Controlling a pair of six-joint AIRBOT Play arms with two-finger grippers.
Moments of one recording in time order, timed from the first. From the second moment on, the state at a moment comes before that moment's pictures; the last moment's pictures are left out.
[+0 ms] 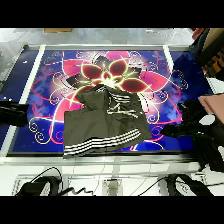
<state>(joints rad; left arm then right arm) 0.03 -0.52 1.08 1.48 -1.17 -1.26 -0.29 -1.03 0.64 -1.06 1.19 1.19</state>
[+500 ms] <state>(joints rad) 0.03 -0.53 1.08 1.47 -1.18 -1.26 -0.29 -1.30 0.63 -0.89 1.16 1.12</state>
